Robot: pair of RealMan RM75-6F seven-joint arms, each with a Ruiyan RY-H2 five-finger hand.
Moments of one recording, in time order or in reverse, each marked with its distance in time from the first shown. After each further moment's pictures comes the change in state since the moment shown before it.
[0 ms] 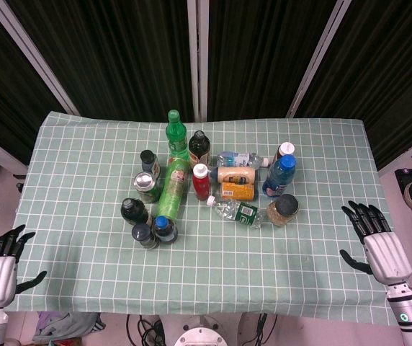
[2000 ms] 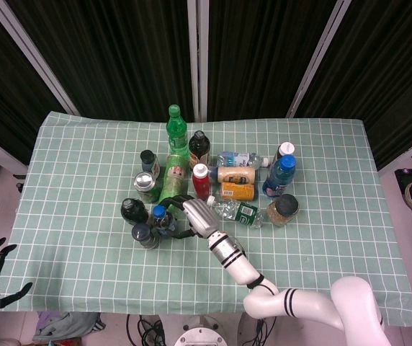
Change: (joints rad) left arm 0.075 -0.013 0.028 0.092 -0.008 0.073 -0.116; right arm 0.688 -0.904 0.348 0.422 0.262 -0.490 0.258
